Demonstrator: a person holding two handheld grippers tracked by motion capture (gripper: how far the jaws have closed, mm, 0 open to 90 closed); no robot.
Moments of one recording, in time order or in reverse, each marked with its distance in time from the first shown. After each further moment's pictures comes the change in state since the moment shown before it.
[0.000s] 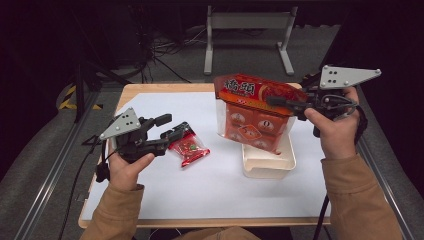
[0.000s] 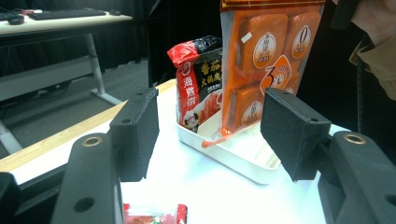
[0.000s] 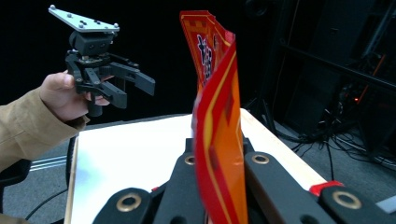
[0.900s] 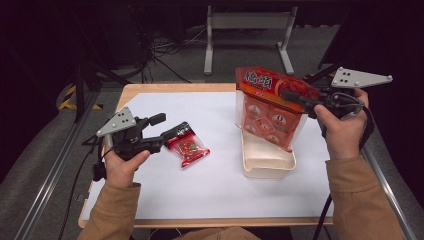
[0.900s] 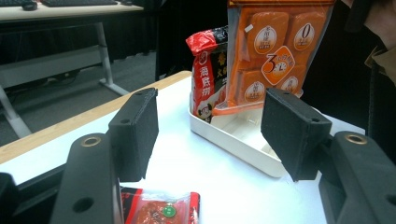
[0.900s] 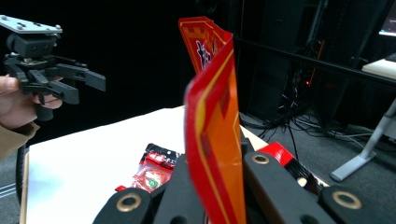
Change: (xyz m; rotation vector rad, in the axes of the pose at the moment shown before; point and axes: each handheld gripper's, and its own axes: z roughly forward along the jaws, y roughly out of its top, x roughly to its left) left arm 0.016 -0.008 -0.004 0.022 0.035 -0.034; right arm -0.022 -0.028 -0.019 -0.011 -0.179 0.093
